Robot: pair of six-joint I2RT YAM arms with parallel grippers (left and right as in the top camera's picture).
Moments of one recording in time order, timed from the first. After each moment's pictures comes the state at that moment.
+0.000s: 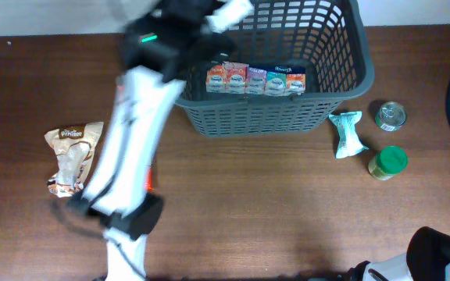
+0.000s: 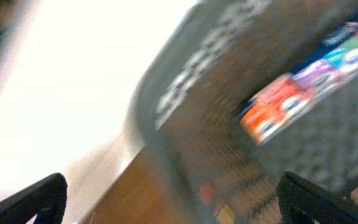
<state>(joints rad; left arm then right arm) -0.45 2.10 2.73 -1.34 -0.30 0.58 -0.43 1.69 2.85 -1.65 -0.07 0.08</state>
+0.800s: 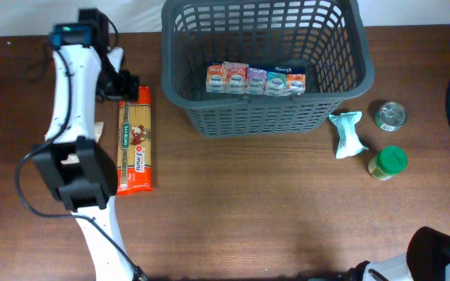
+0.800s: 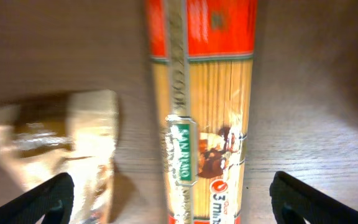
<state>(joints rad) 0.06 2.27 2.26 -1.47 -0.07 0.07 -0.43 1.69 2.85 -1.65 -0.07 0.08</state>
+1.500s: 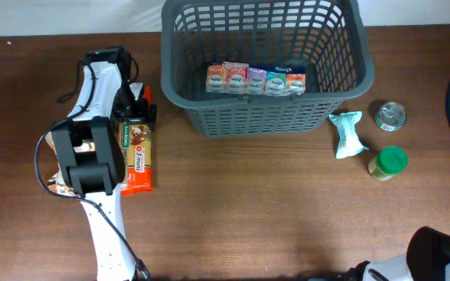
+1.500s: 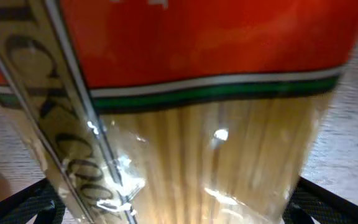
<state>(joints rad) 0.05 2.46 2.08 -1.33 -0.01 0.06 -0.43 1.69 2.85 -1.65 -0.07 0.08</state>
